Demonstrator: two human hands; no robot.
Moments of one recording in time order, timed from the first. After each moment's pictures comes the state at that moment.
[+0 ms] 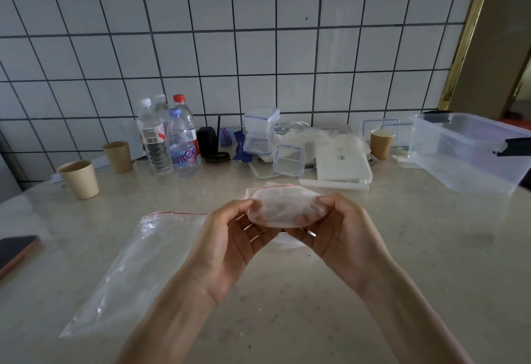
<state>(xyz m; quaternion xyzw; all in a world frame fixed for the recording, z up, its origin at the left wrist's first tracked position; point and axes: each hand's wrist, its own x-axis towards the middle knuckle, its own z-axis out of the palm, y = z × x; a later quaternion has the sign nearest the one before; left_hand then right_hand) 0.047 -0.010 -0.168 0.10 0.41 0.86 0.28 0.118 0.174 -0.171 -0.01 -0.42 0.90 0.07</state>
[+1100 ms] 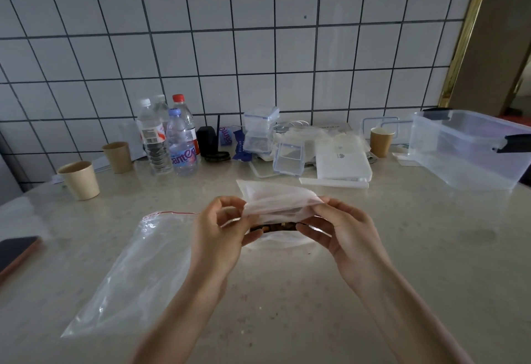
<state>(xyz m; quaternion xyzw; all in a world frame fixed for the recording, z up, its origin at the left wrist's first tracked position) 0.039 -0.007 -0.189 0.11 0.64 0.76 0.01 0.121 0.172 -0.179 -0.15 -0.51 0.82 0.20</state>
